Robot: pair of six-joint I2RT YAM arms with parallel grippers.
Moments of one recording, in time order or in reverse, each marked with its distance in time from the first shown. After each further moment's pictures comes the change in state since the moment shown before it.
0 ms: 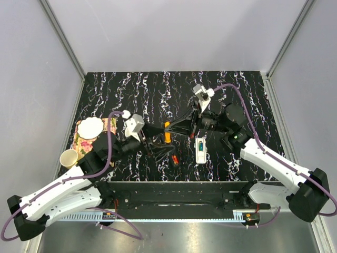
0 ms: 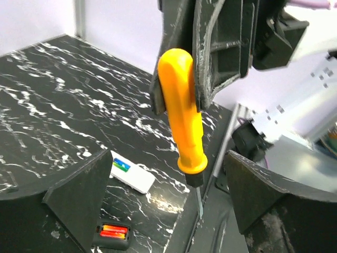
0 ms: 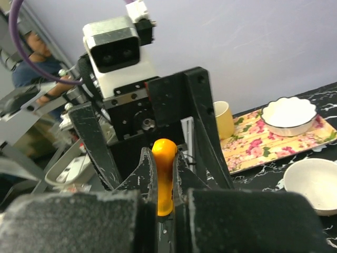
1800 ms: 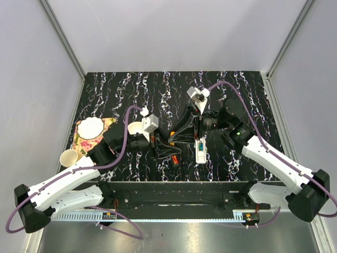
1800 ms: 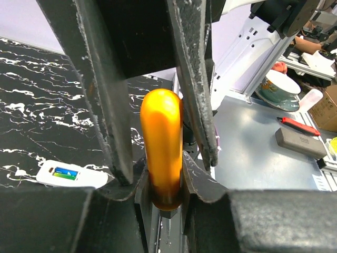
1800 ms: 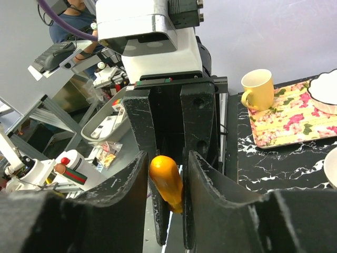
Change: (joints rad) left arm 0.014 0.196 0.095 0.049 0.418 -0.005; right arm -0.013 0.008 0.092 -0.164 -0.268 -0.018
